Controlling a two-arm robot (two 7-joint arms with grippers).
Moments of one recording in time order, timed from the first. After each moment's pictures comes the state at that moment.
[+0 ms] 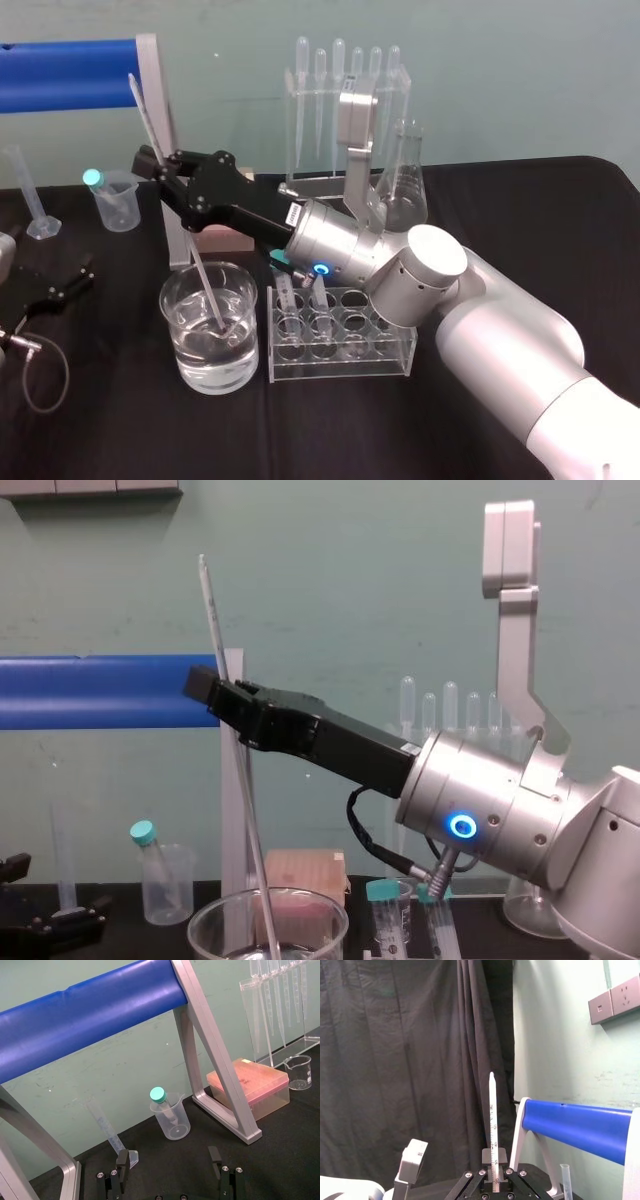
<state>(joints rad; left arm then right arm) -0.20 0.60 0.45 -1.41 -0.25 -0.12 0.03 0.61 0.13 -0.60 -1.05 0.72 -0.25 0.86</state>
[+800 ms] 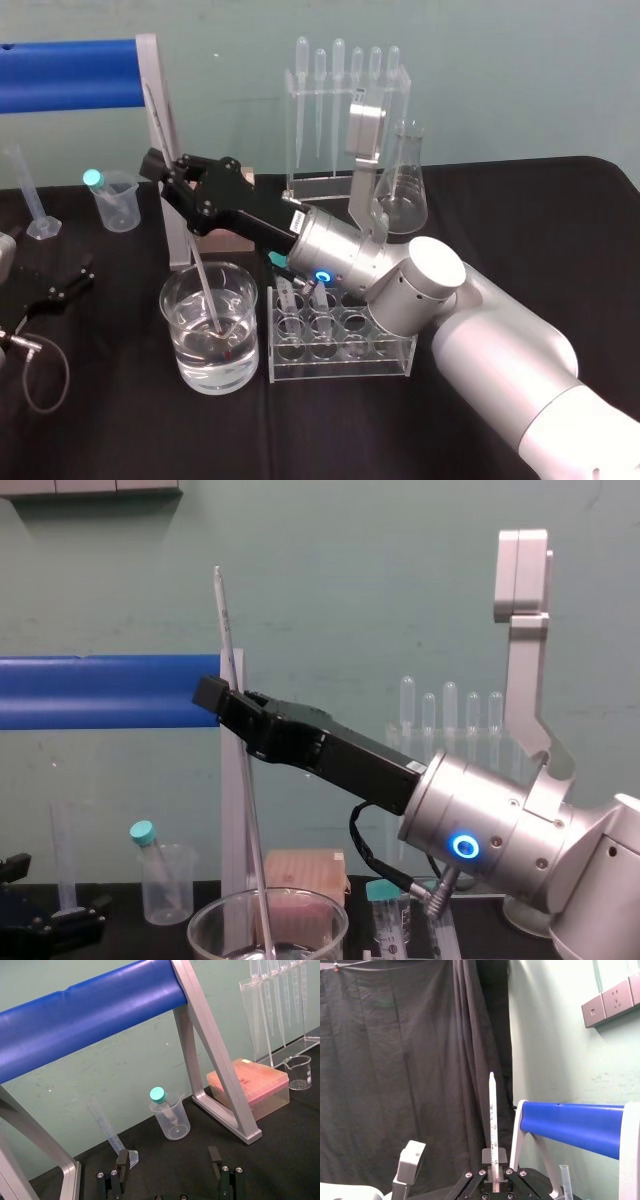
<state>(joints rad) -0.20 0.60 0.45 -1.41 -0.25 -0.12 0.03 0.60 0.10 -0.56 -0.99 0.74 -0.28 0.90</state>
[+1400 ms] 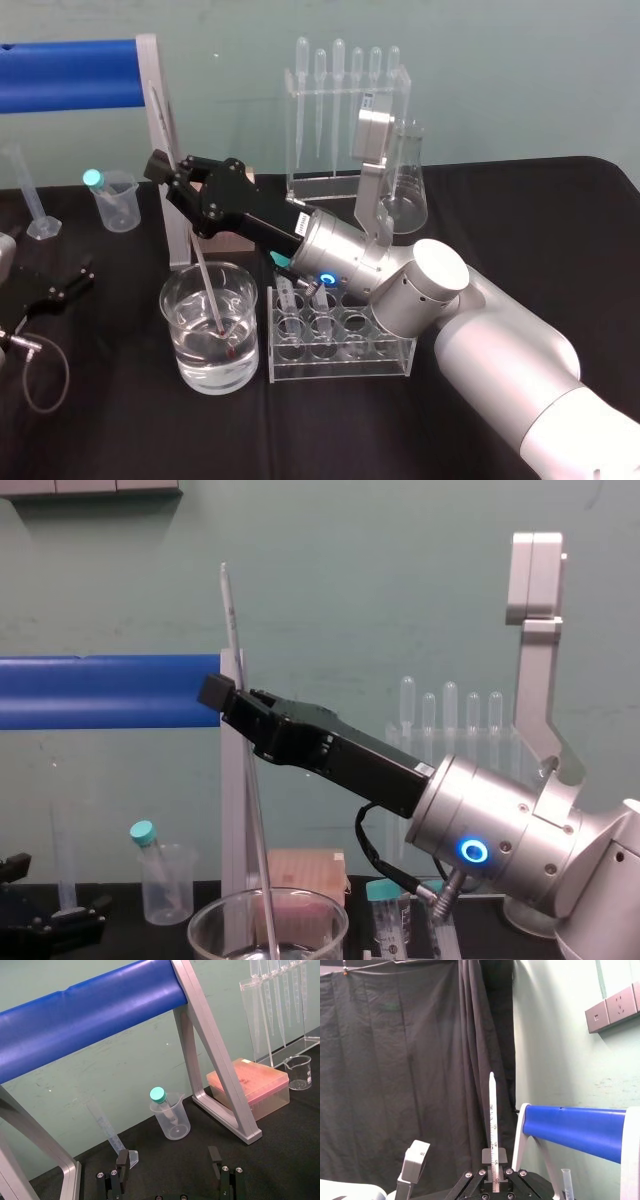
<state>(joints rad) -0.20 0.60 0.45 -1.41 -0.25 -0.12 0.03 0.59 0.10 -0.55 -0.98 0.74 -0.31 0.94</state>
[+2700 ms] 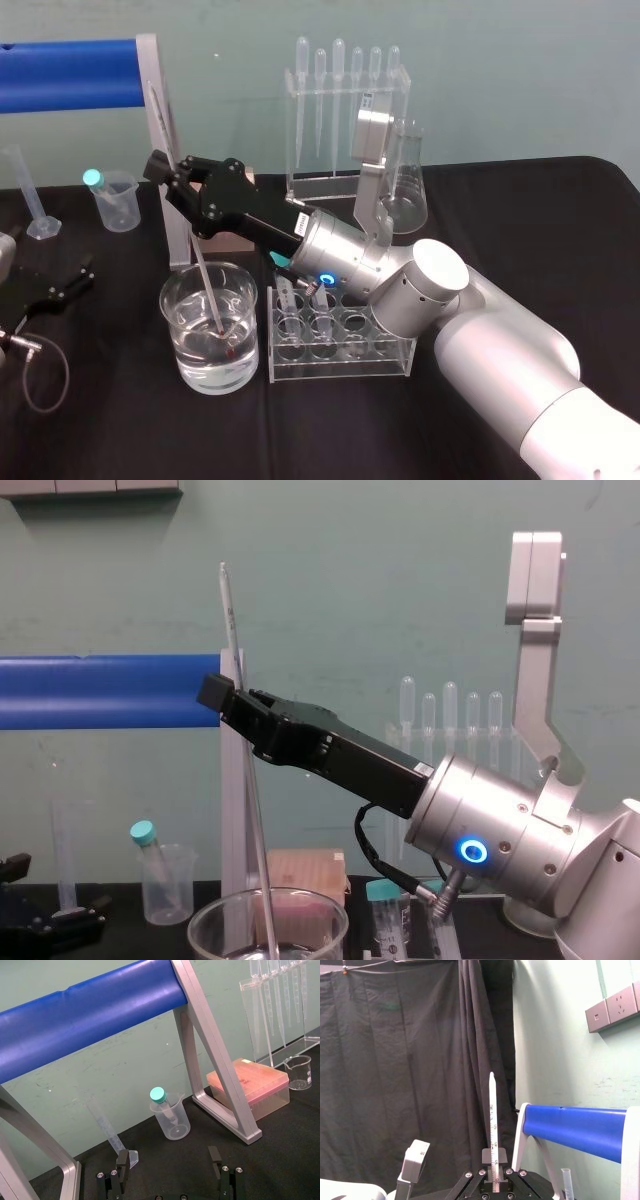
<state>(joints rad) -0.20 0.60 0.45 -1.41 -0.25 -0.12 0.03 0.59 0.10 -0.55 -0.99 0.74 -0.31 0.93</state>
